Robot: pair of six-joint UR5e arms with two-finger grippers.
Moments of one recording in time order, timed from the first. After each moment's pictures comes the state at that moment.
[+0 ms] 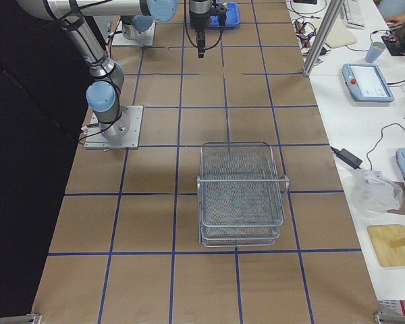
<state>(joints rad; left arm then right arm) -0.97 -1.73 -2.14 -0.84 1.44 1.46 1.55 -1.76 1.72 -1.56 -1.53 -0.15</state>
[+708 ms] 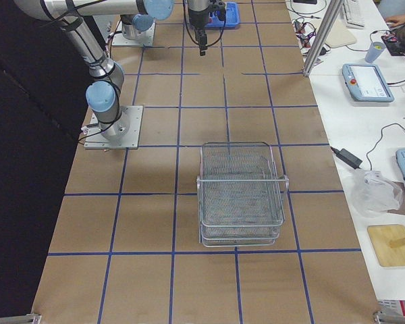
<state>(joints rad) -0.95 -1.82 -2.16 -0.79 1.44 1.55 1.56 -1.77 1.73 -1.57 -1.52 -0.21</state>
